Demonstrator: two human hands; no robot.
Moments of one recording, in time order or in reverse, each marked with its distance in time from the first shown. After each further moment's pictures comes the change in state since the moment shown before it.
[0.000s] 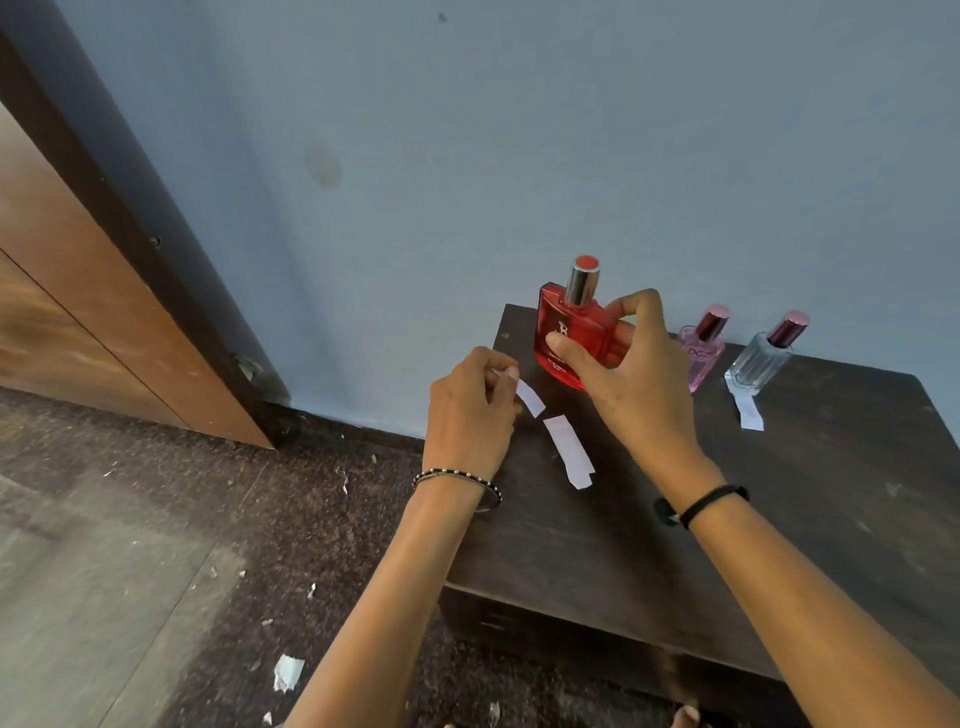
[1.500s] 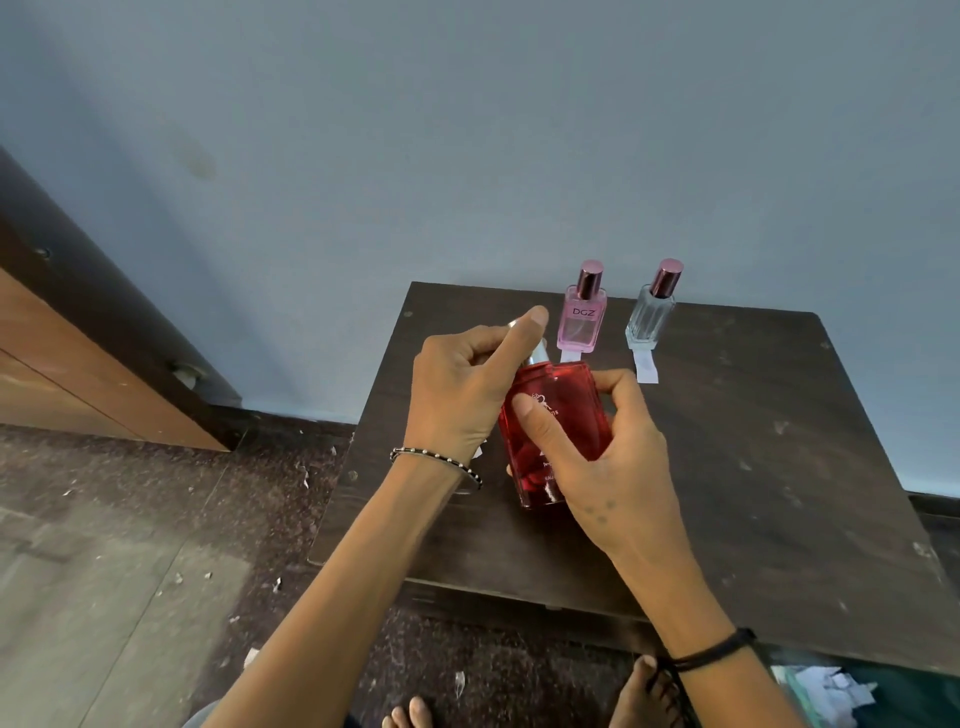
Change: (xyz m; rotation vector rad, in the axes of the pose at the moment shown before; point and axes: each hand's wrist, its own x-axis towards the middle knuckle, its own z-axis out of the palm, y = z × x) left_hand -0.021 0.050 0.072 -0.357 -0.117 0.065; right_hand -0.092 0.028 -0.072 0.248 -0.077 0.321
